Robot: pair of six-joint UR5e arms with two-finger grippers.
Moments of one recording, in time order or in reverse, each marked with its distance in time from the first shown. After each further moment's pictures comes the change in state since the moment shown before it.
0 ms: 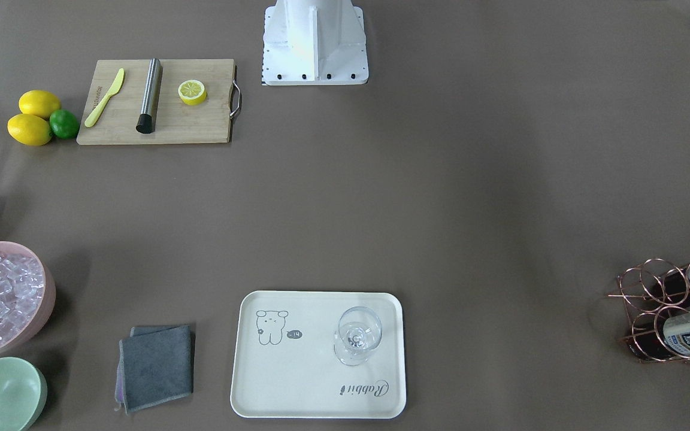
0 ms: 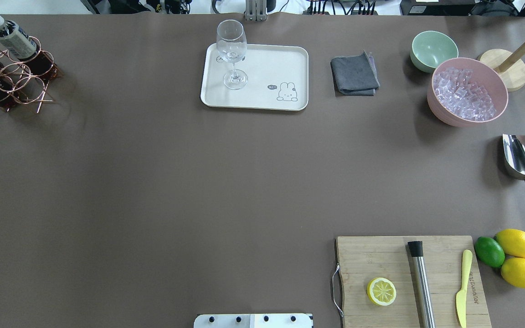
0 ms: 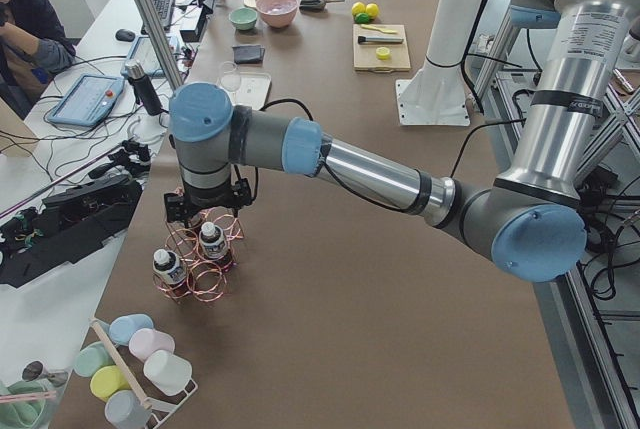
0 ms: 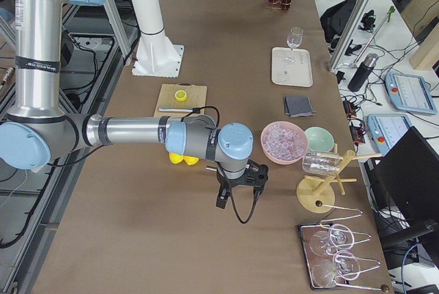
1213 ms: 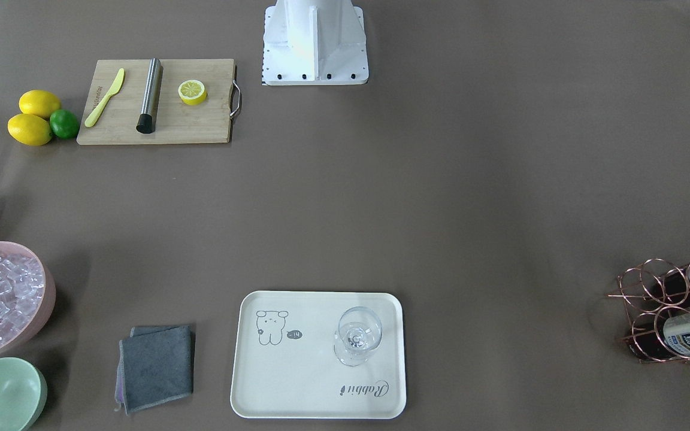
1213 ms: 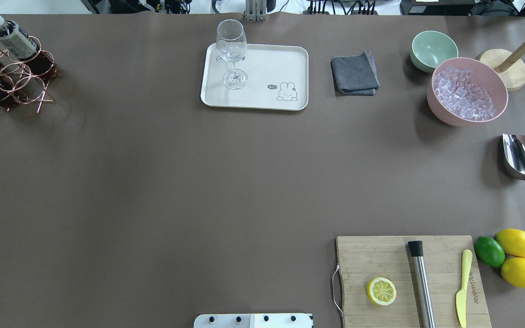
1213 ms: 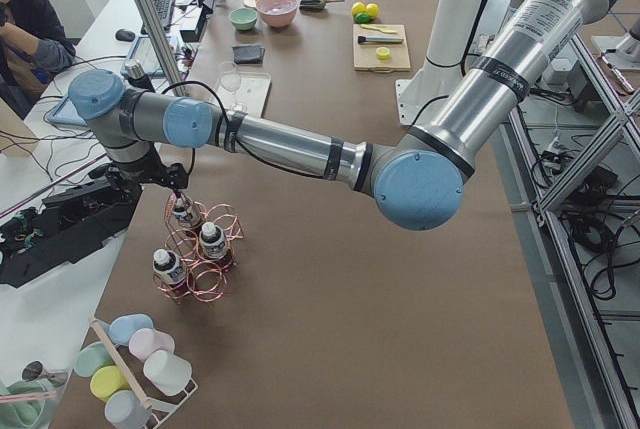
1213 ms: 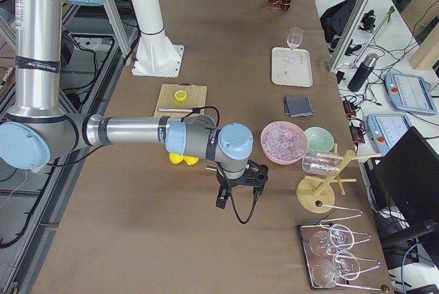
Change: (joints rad) left arm 0.158 -0.345 0.454 -0.091 -0.001 0.173; right arm 0.000 0.000 -0.002 0.000 0.000 0.000
